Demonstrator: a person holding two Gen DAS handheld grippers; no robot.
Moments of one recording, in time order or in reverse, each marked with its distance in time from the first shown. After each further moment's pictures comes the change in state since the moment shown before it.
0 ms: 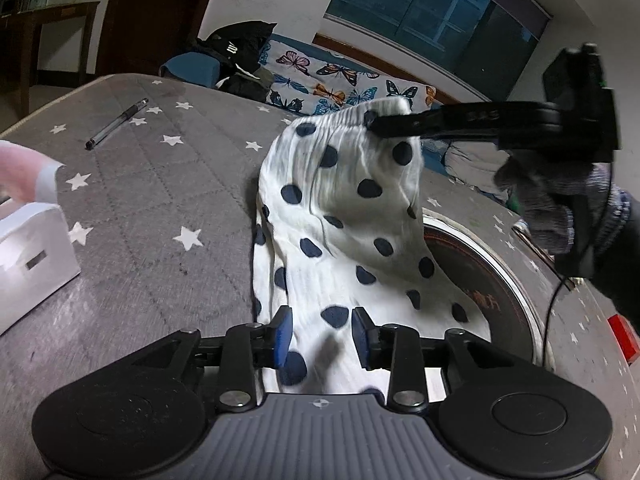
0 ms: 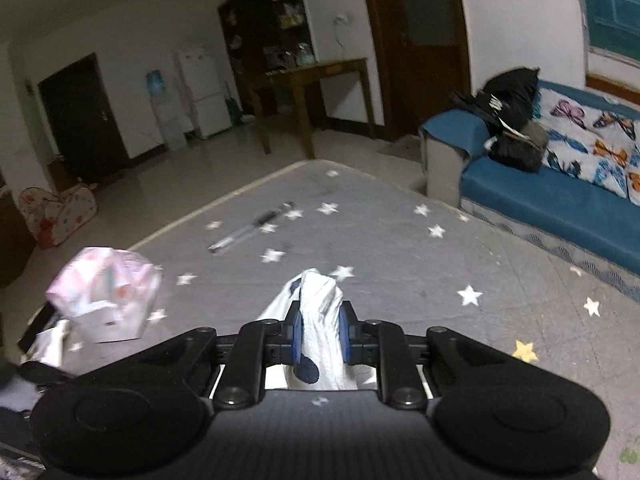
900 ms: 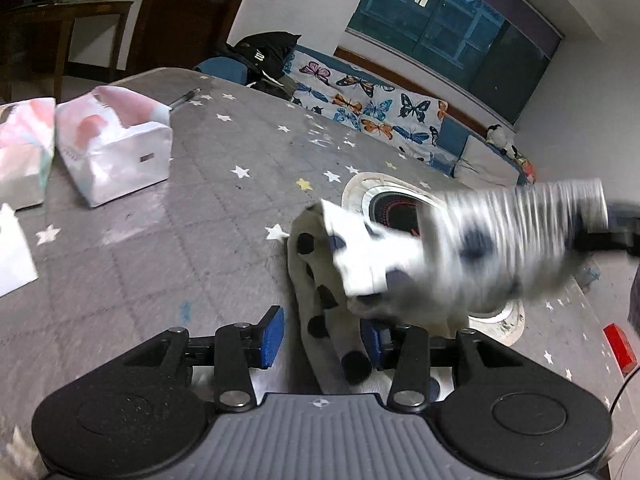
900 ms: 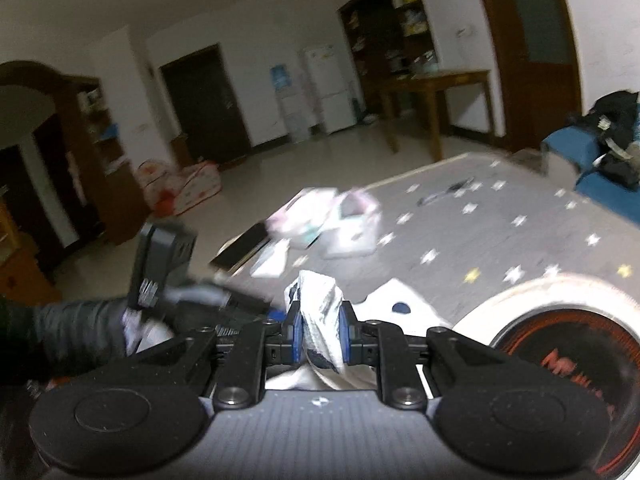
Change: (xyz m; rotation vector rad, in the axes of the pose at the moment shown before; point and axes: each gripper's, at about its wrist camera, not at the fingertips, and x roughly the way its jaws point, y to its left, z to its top) left arm -0.094 -0.006 -0.075 -0.062 -0.049 0.037; right arm -0.160 0.141 -0.101 -0.140 0.025 0.361
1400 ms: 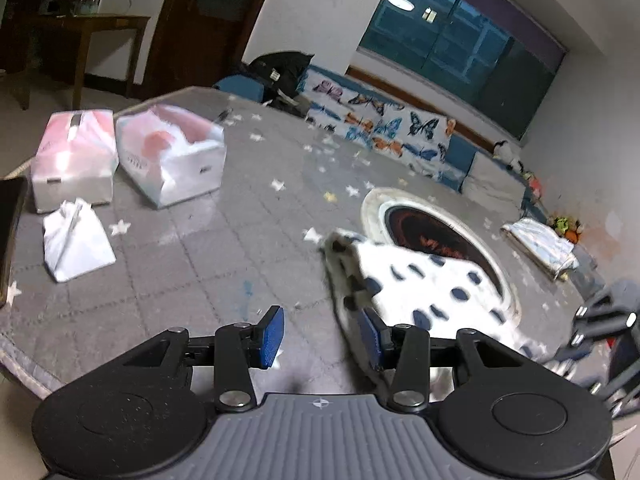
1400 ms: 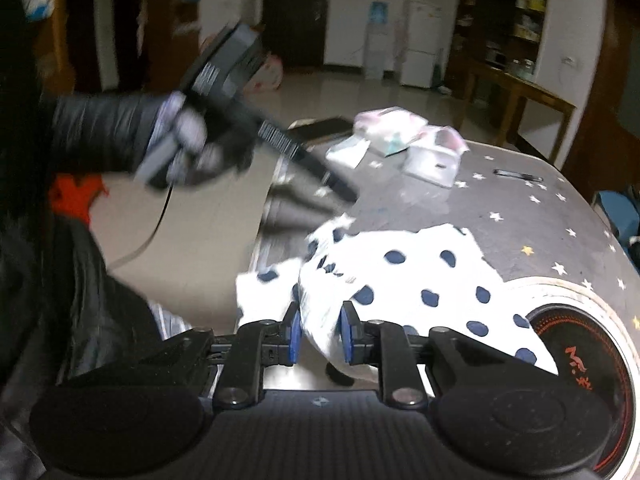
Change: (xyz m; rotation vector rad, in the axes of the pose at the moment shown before) left arm -0.057 0.013 -0.013 -0.004 -0.063 0.018; right arm 0.017 0.087 -0.083 -0.469 0.221 -0.033
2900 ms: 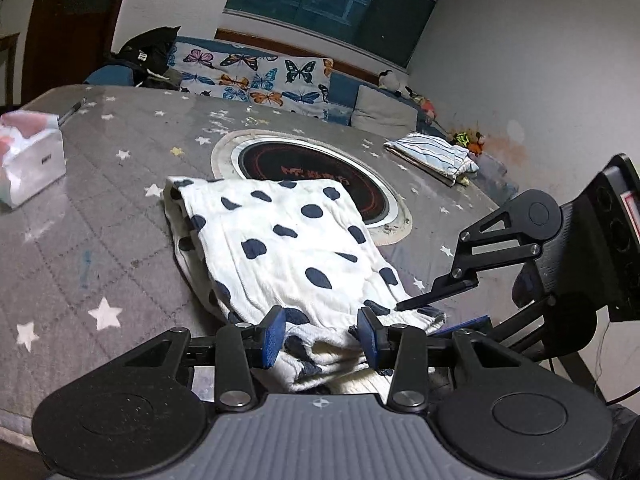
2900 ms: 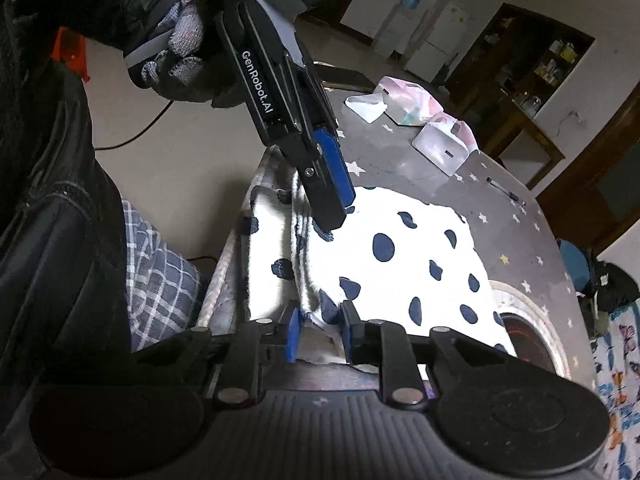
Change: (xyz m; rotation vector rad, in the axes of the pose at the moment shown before) left arm 0.004 -0.073 -0.039 0.262 0.139 -0.260; right arm 0.020 0.047 -0.022 -0.242 0.124 -0.186
